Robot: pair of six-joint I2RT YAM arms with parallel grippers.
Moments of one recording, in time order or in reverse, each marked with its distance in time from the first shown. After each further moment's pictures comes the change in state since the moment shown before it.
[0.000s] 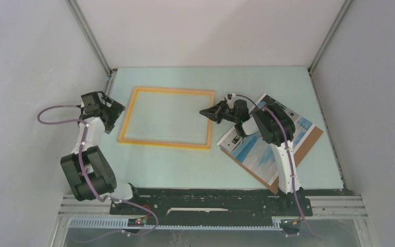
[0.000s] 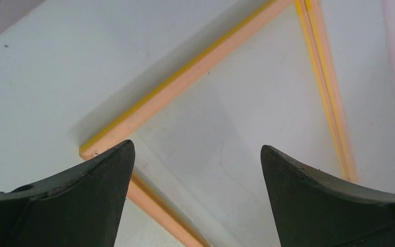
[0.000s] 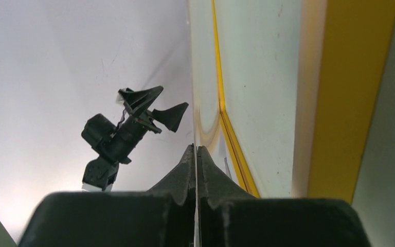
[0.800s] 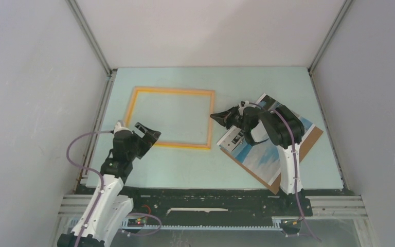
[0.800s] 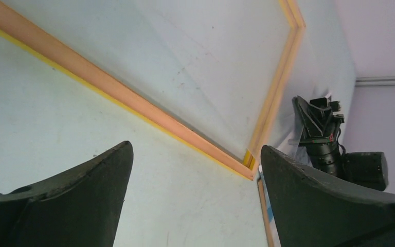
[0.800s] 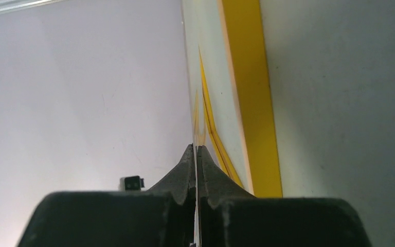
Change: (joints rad) left arm -0.494 -0.746 -0.637 0.159 -0.019 -0.259; right arm -0.053 -0.111 -0.235 0.051 0.138 -0.014
